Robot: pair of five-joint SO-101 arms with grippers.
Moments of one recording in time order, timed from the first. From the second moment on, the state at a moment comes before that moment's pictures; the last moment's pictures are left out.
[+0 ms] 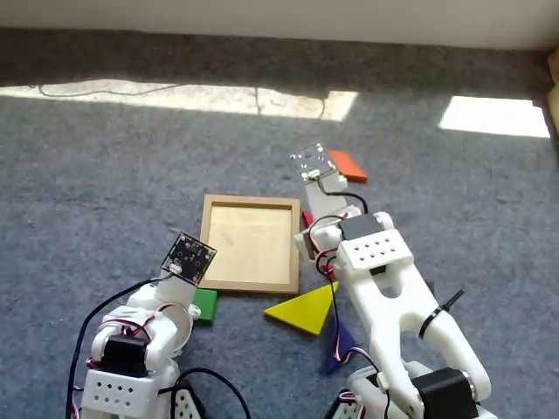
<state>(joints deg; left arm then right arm) 3.5 -102.2 96.0 77.0 -12.0 -24.6 -21.2 45.4 50.9 11.6</state>
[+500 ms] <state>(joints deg) 3.5 -102.2 96.0 77.0 -12.0 -24.7 3.8 35.4 51.0 14.2</state>
